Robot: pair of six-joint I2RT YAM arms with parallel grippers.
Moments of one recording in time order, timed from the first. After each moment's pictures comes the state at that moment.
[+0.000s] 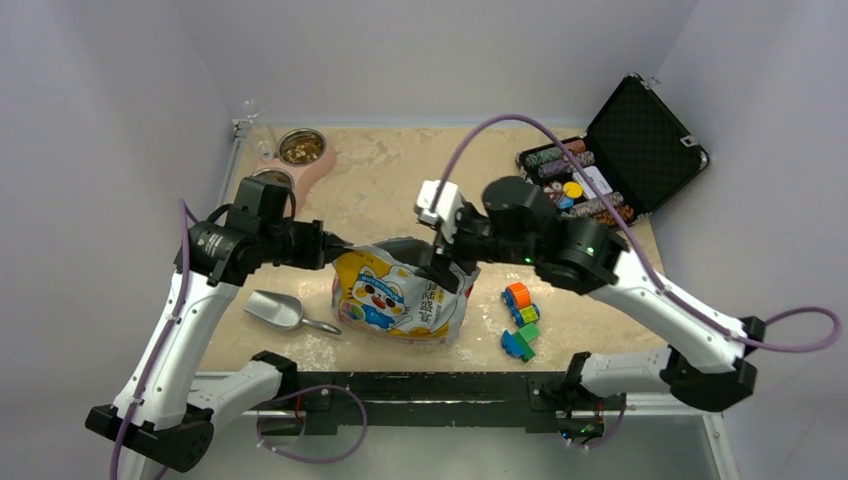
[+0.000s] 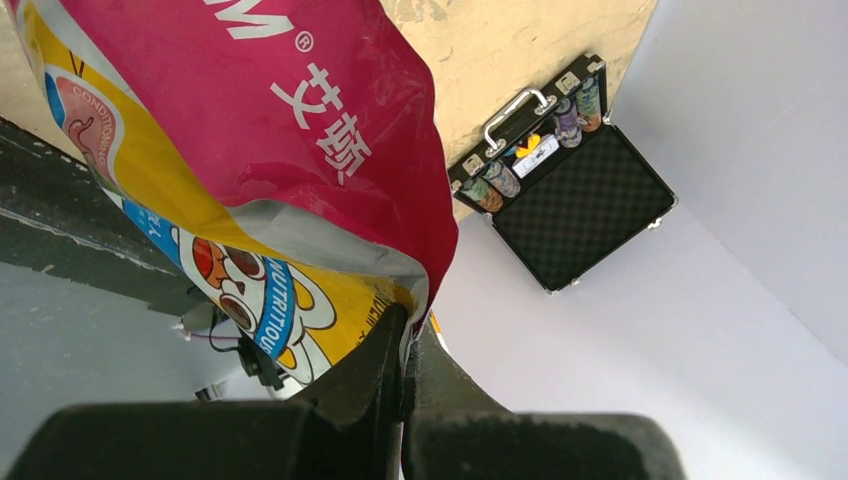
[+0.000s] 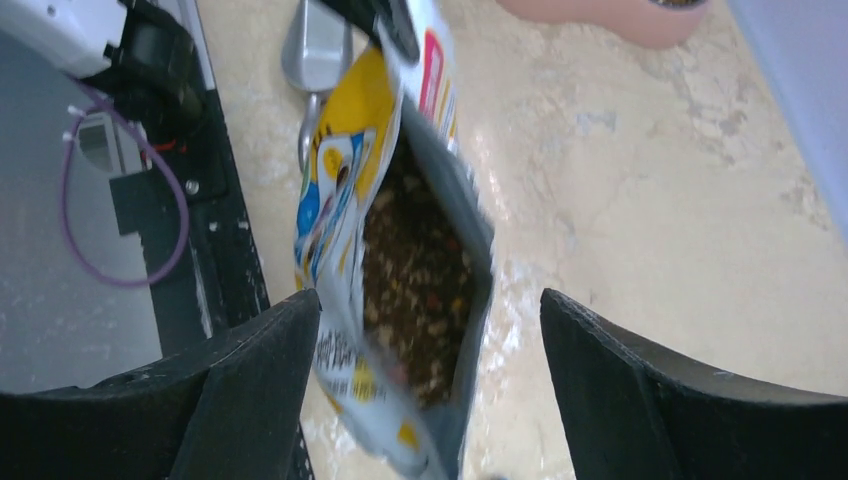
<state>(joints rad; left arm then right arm) -0.35 1.02 1.33 -1.24 0.22 -1.78 1.03 1.14 1.46 -0.77 -0.12 -0.19</state>
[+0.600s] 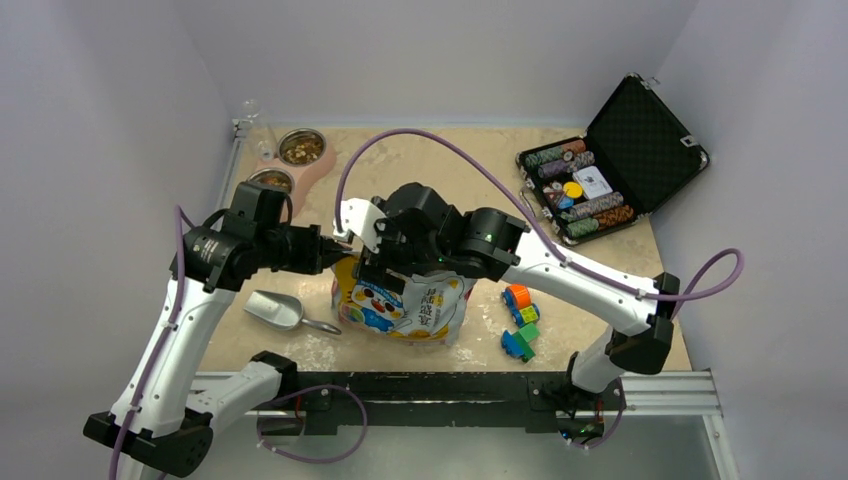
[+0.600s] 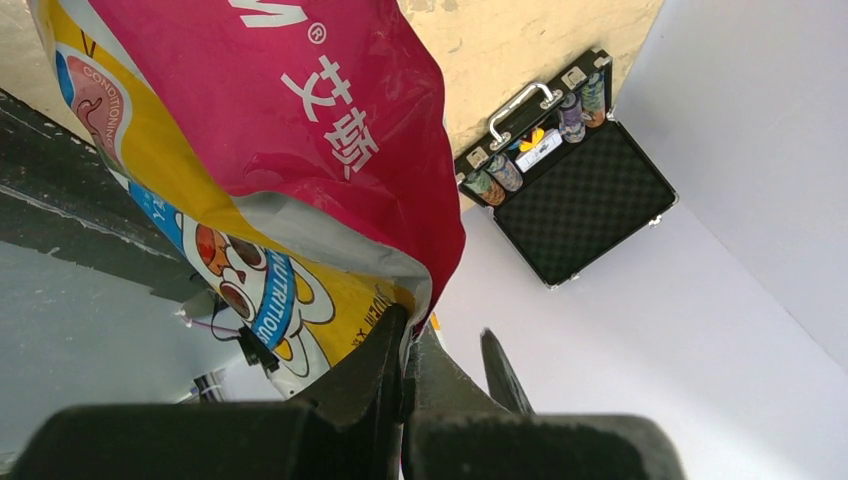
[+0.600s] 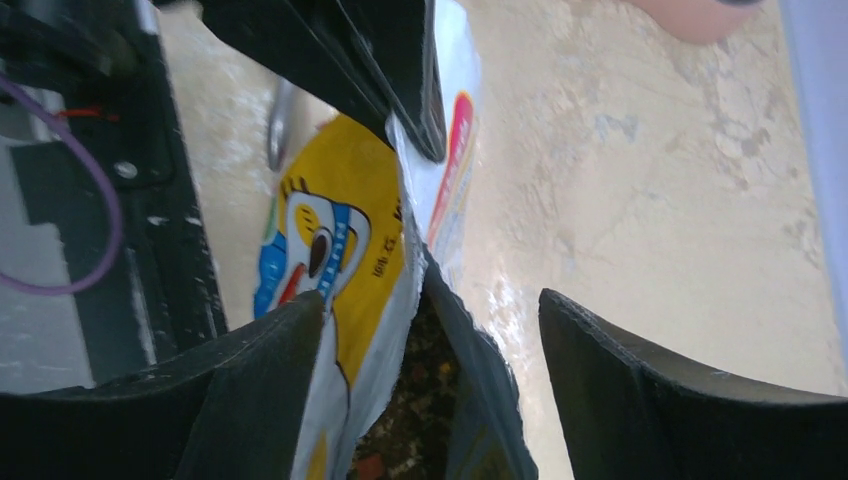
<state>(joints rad) -0.34 0.98 1.31 -1.26 0.24 -1.80 1.16 1.58 1.78 -0.80 -0.01 -0.27</state>
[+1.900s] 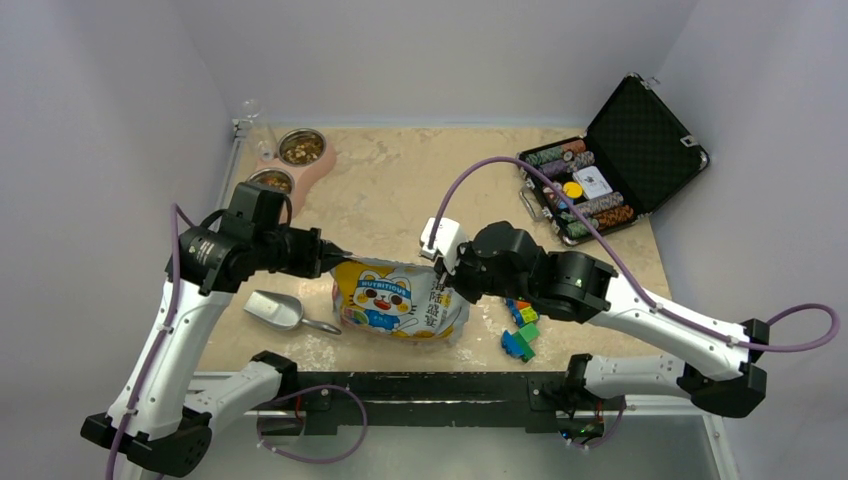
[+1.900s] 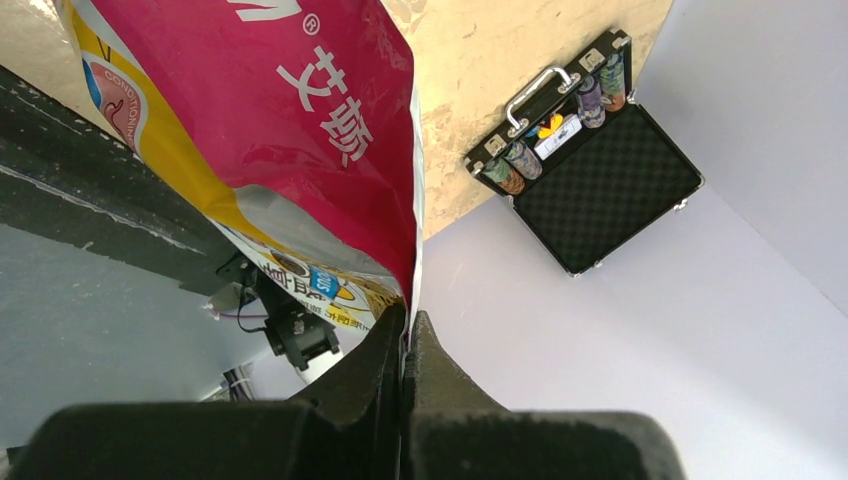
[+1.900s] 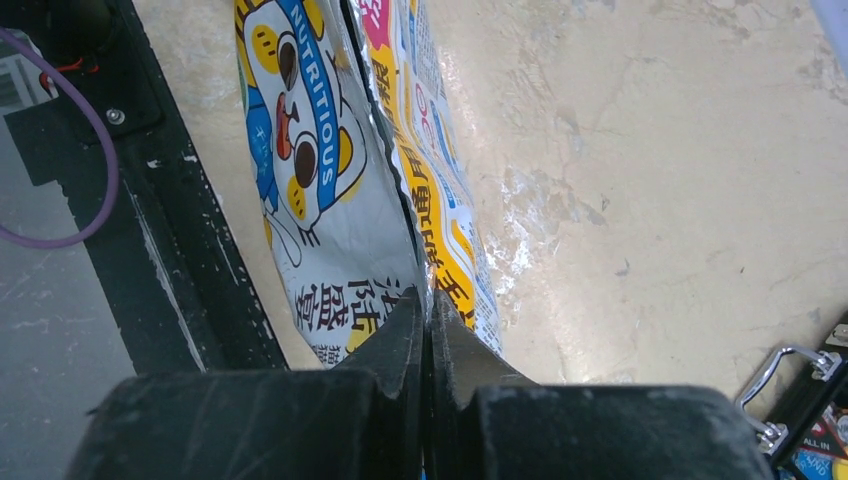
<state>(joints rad) -0.36 0.98 1.36 -1.31 0.22 -1.76 1.14 1.11 1.25 -0.72 0.12 -0.12</state>
